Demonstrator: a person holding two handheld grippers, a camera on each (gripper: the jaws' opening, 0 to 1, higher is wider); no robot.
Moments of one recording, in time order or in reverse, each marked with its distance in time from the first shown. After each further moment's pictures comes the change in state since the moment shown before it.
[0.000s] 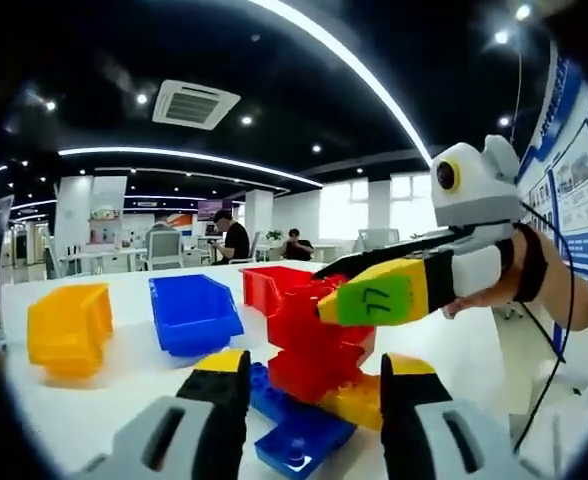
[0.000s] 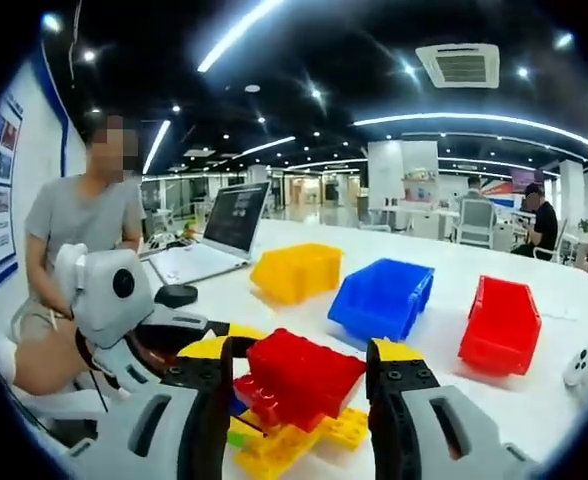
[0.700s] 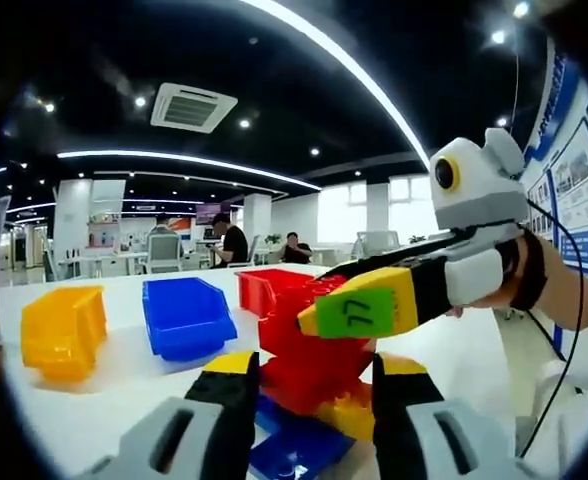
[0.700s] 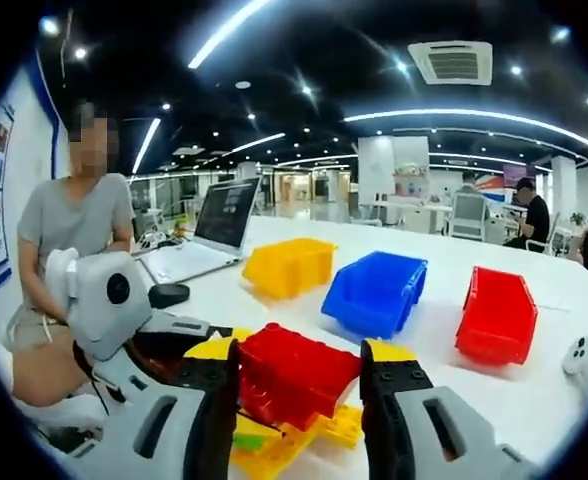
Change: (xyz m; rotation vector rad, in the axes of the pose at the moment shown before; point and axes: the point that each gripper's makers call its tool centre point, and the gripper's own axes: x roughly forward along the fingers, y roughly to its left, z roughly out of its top) left arm 0.009 -0.007 0.000 0.011 -0.017 -0.006; right arm -0.006 -0.002 -0.004 0.051 0.016 -0.024
